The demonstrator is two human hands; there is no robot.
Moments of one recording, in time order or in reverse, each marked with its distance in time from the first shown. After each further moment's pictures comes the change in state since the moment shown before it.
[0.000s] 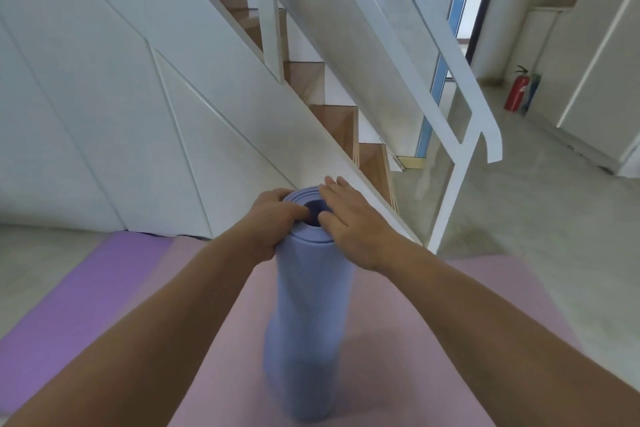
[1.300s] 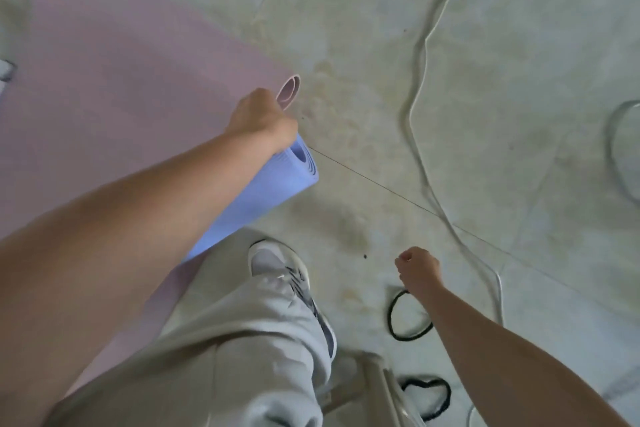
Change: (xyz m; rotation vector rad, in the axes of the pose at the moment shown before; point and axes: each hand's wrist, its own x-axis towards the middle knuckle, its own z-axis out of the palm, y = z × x) left_hand -0.182 -0.230 0.613 1.220 -0.840 0.287; right_hand -0.666 0.282 0.315 0.741 0.314 2.036
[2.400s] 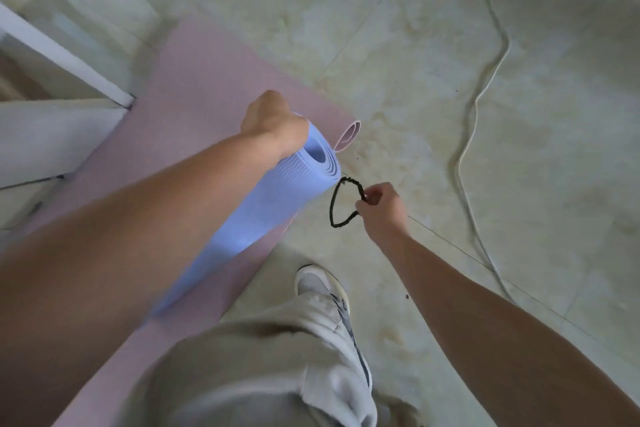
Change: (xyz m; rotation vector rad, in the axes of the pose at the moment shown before) left_hand -0.027 -0.037 -0.099 -0.145 0.167 0.016; right_hand -0.056 -0.220 -0.002 0.502 0.041 -0.452
